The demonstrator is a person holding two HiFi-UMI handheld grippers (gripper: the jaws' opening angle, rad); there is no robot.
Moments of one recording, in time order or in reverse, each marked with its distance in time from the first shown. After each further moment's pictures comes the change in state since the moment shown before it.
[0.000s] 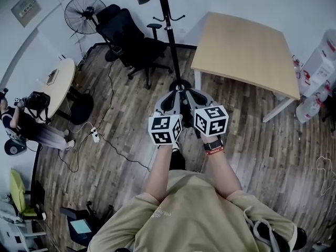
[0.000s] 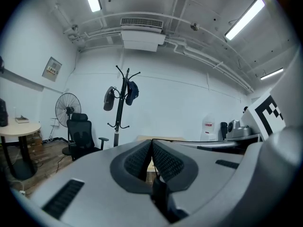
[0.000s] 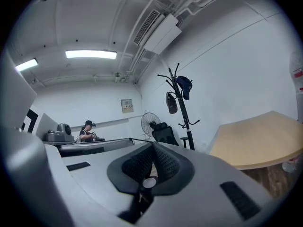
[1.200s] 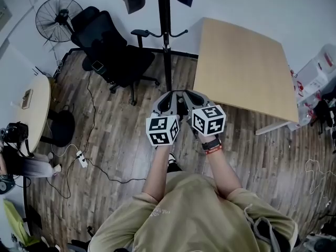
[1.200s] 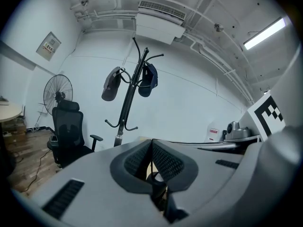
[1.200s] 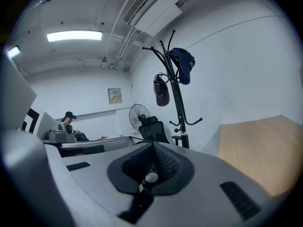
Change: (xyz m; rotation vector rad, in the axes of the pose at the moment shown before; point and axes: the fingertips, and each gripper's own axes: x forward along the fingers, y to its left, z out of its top) left arm 0.309 0.242 0.030 -0.112 0.020 -0.084; right arm 0.360 -0.139 0.045 -0.028 0.100 -0.088
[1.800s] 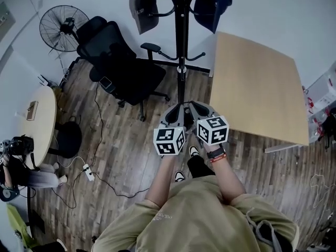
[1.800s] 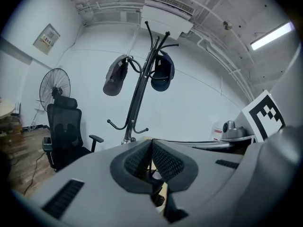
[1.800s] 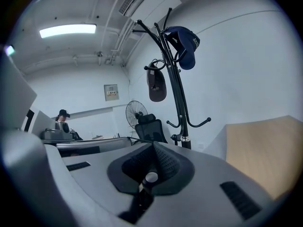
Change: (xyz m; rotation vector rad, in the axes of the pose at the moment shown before) left arm 0.126 0.102 0.025 -0.017 0.026 -0.013; right arm 0.158 -0.056 0.034 -0.008 0.037 -0.004
